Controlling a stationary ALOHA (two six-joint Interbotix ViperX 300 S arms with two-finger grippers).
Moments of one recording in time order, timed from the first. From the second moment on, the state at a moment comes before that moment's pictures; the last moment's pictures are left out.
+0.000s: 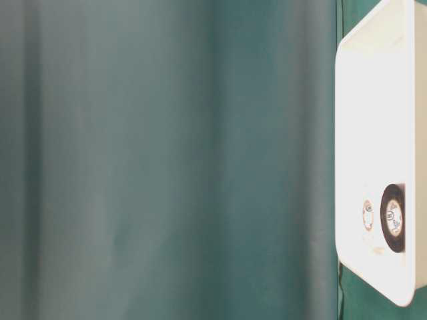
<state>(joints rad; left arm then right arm) 0.03 -0.57 1.07 -0.02 0.21 0.14 0.00 -1.15 1.51 0.00 -0.02 0.03</state>
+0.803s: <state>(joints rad) 0.02 -0.68 1.14 -0.02 0.22 0.14 0.00 -1.15 1.51 0.00 -0.02 0.03</state>
